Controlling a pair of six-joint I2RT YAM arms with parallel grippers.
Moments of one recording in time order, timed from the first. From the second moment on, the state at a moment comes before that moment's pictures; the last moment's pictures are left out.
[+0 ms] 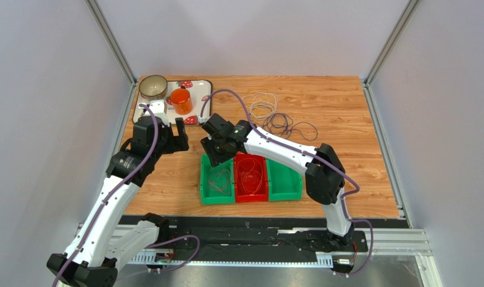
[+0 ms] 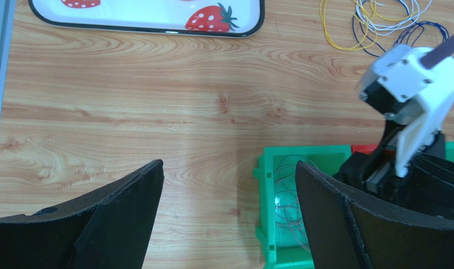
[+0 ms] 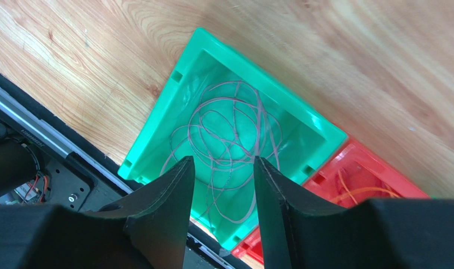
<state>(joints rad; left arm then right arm) -0.32 0.88 1.03 -0.71 -0.22 -0.30 1.00 2.03 1.82 -0.79 -0.02 0.40</state>
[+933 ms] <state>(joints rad) -0.32 0.97 1.03 -0.72 -0.17 -0.33 0.84 1.69 1.55 -0.65 0.25 0.36</state>
